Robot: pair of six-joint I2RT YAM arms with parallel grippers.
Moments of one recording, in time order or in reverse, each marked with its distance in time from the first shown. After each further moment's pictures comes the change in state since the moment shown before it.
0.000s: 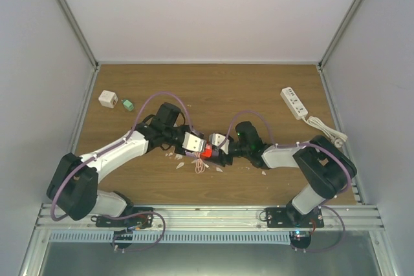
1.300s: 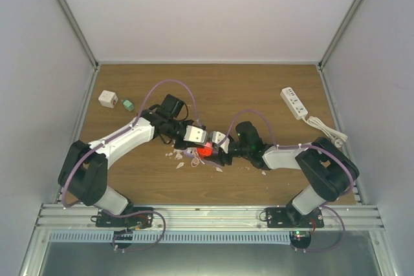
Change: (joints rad) left arm 0.027 0.139 0.194 -0.260 0.024 -0.007; right arm 0.009 -0.027 -0.005 -0.001 0.021 0.102
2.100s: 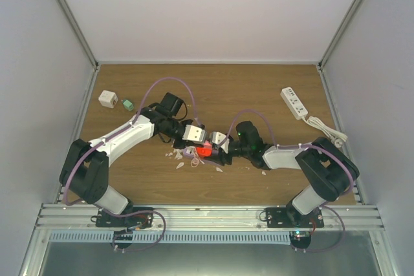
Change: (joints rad) left arm 0.020 0.022 0.030 -0.060 0.047 0.035; right arm -0.010 0.001 0.000 0.013 -0.024 -0.035
